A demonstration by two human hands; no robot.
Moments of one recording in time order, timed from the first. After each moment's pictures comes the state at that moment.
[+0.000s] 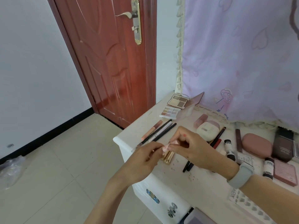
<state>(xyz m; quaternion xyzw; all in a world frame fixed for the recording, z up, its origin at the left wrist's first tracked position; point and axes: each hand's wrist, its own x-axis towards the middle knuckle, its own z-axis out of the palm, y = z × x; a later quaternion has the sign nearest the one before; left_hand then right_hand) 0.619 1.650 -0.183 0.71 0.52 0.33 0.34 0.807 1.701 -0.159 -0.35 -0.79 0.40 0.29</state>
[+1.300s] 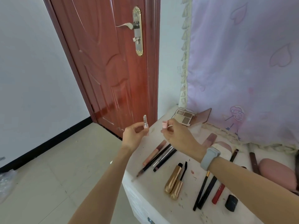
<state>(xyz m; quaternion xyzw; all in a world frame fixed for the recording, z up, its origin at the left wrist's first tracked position) 0.569 1.815 -0.209 0.50 0.61 0.51 0.35 0.745 1.827 -0.183 -0.51 -0.77 0.25 0.29</state>
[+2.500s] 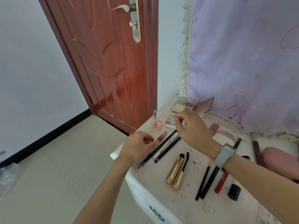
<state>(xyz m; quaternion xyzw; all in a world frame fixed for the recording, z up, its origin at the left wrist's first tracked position) 0.578 1.773 -0.216 0.68 0.67 0.24 0.20 0.773 1.814 -0.181 -0.48 -0.79 0.09 0.36</state>
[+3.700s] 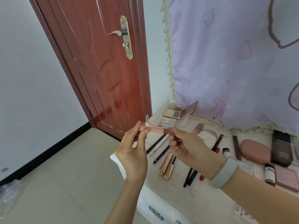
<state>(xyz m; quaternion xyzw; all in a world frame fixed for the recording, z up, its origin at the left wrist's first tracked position) 0.647 1.695 -0.163 0.49 0.46 0.74 0.04 0.773 1.731 -0.139 -0.38 -0.20 0.77 0.47</state>
